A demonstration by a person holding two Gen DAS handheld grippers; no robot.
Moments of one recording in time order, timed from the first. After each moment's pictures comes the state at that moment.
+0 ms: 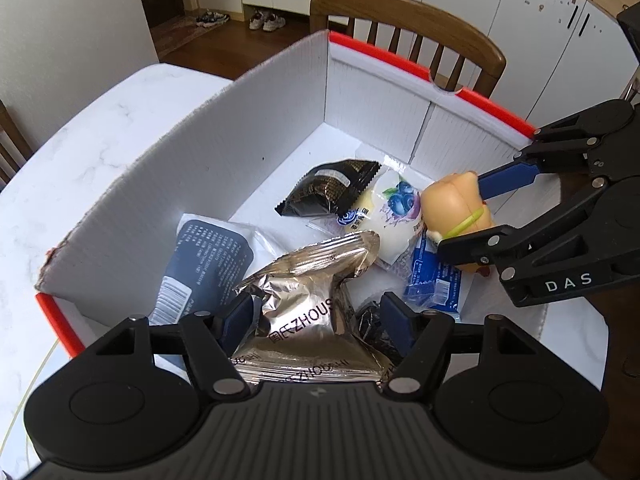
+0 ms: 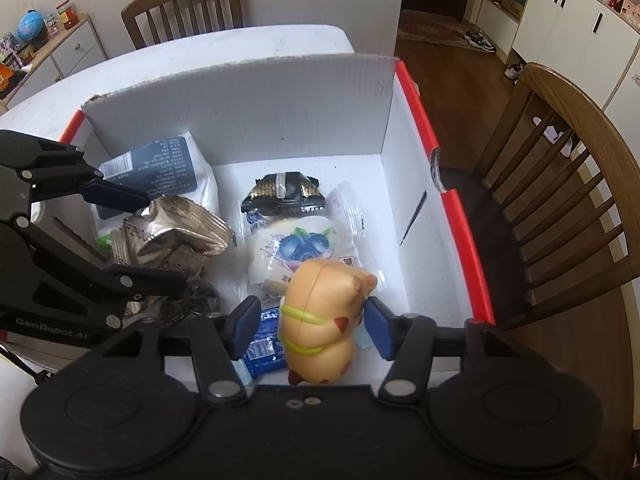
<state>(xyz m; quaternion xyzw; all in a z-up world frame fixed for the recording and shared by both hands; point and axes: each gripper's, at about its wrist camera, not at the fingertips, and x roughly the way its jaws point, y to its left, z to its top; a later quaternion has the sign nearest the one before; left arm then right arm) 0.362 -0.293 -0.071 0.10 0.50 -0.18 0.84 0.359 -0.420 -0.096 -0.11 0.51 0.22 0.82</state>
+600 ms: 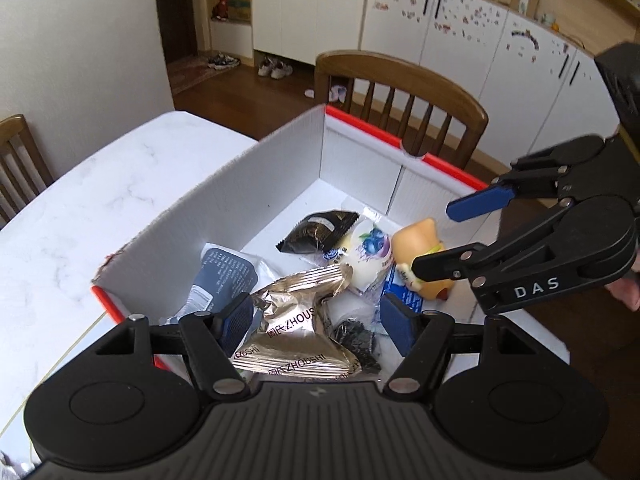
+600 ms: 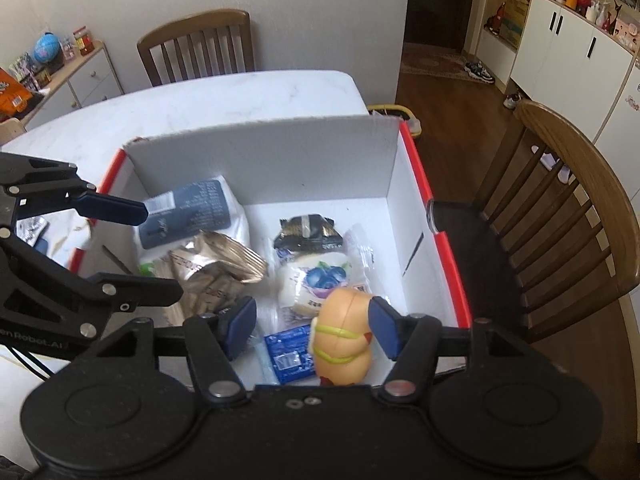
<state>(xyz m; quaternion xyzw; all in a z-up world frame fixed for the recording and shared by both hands) 0.320 -0.278 -0.017 0.06 0.44 -0.18 0.88 0.333 -0.418 -0.052 -0.09 0.47 0.24 0.85</state>
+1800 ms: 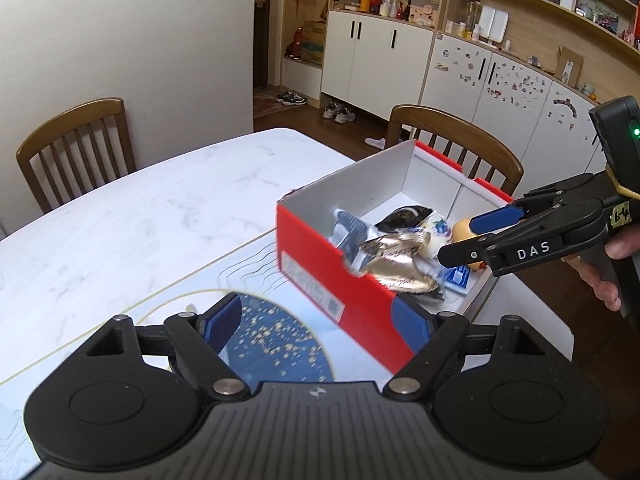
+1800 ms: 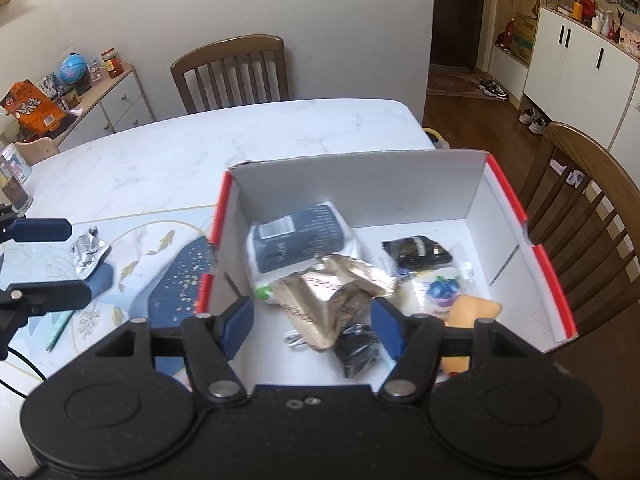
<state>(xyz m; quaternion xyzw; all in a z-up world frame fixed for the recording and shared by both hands) 0.197 -0.148 0.020 0.00 0.38 -0.10 0.92 0.272 -0.339 -0.025 -0.06 0.44 0.25 0.86</state>
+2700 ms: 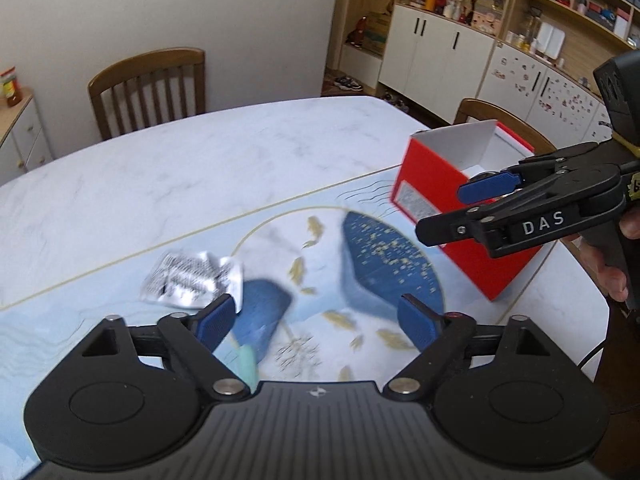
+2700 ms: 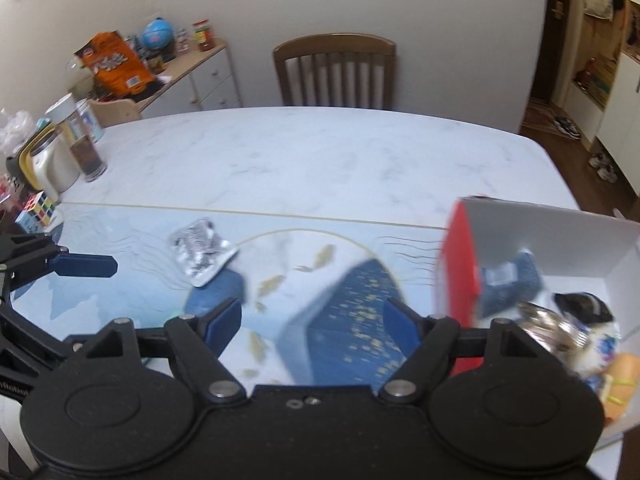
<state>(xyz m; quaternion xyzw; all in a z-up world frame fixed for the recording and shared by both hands) 0.116 -0.021 -0.016 -0.05 0.40 -0.03 0.91 0.222 -0.172 -0.028 -0.10 0.42 0.34 0.83</state>
